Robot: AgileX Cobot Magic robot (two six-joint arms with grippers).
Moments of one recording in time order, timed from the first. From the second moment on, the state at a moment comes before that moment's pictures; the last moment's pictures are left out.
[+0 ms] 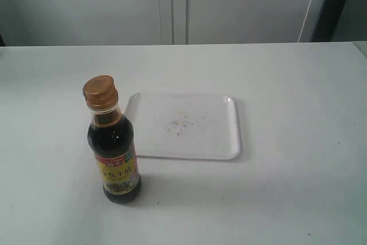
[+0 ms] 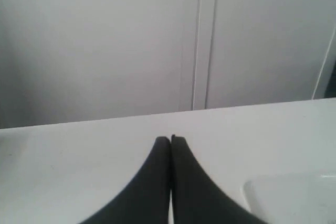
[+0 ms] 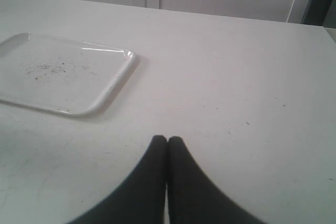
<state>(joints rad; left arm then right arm) 0.01 0.82 -0.44 0.77 -0.33 -0.75 0.19 0.01 -0.01 0.03 0.35 -0.03</state>
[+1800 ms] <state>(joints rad) -0.29 1.14 -0.69 1.18 -0.81 -1.07 0.19 0.01 -0.01 0.03 0.35 -0.03</state>
